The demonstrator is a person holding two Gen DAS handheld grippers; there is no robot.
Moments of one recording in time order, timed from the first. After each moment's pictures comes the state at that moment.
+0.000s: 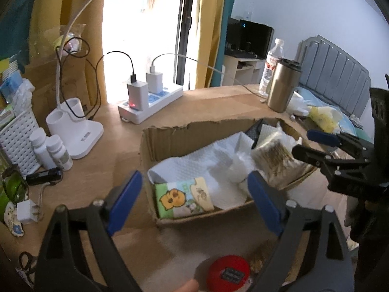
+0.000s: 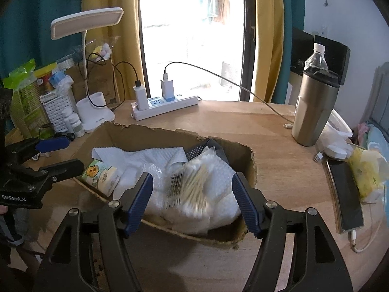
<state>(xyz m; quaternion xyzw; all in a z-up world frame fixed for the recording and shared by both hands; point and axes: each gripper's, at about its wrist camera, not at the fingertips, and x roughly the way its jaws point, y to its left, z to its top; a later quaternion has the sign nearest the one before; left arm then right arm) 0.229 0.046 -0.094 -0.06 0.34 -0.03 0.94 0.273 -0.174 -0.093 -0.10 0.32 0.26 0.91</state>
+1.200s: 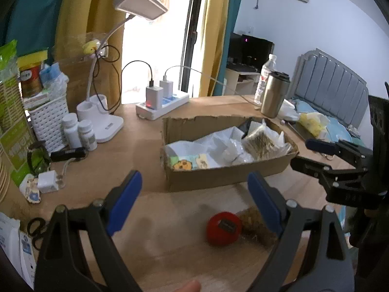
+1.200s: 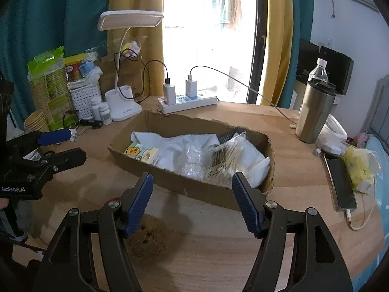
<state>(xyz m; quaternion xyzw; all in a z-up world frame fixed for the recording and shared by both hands) 0.142 0.058 -0.078 -0.07 0.30 -0.02 0.95 0.189 -0.161 -0.079 -0.12 0.31 0.28 0.90</state>
